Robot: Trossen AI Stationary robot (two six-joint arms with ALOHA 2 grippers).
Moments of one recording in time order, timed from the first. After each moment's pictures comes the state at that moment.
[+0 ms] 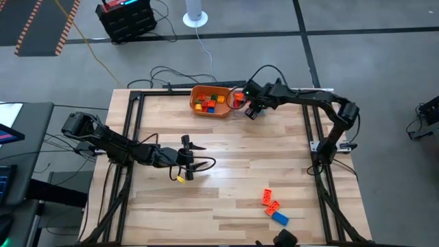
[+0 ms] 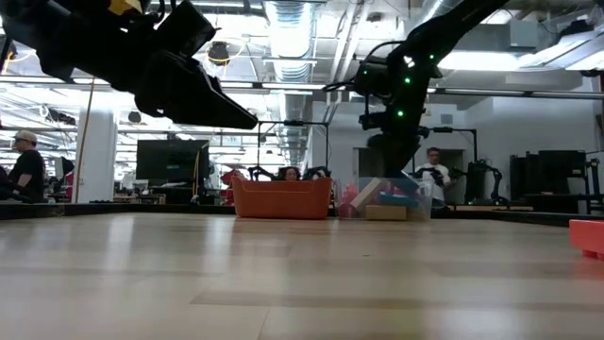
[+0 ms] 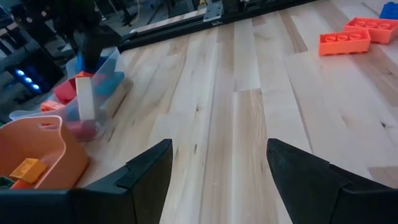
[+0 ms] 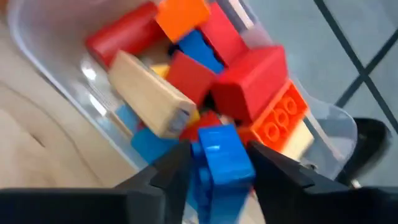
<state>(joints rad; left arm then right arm) -0.24 1.39 0.49 0.58 -0.48 0.15 -0.56 1.72 1.22 -0.66 0.39 0.02</state>
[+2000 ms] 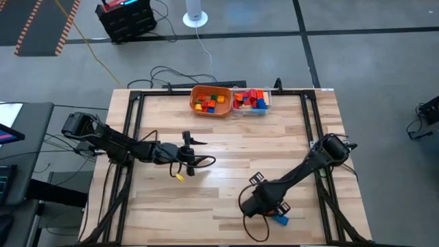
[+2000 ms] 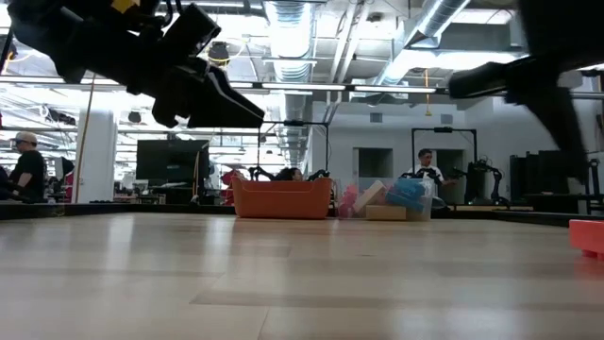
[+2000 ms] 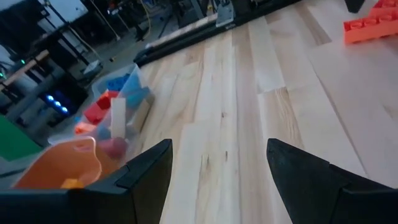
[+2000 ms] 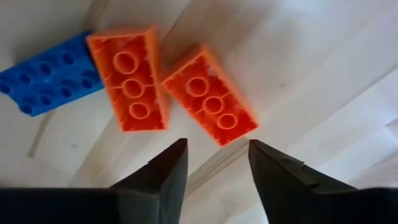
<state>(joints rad) -0.18 1.39 0.49 0.63 -0.47 0.33 0.58 1.97 1.48 -1.30 0.02 -0.10</state>
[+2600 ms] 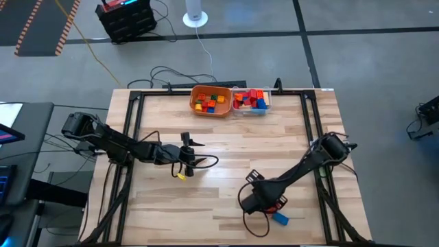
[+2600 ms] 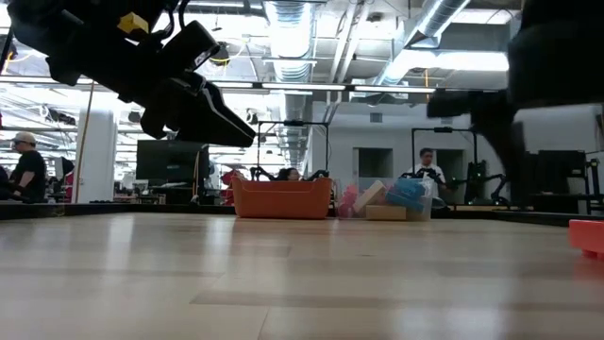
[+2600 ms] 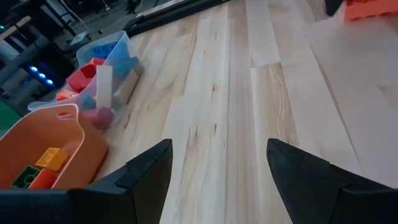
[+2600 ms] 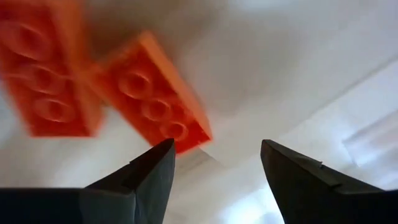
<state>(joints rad) -0.18 1.39 0.49 0.52 -0.47 0.22 0.55 1.97 1.38 -1.19 0.18 -0.25</state>
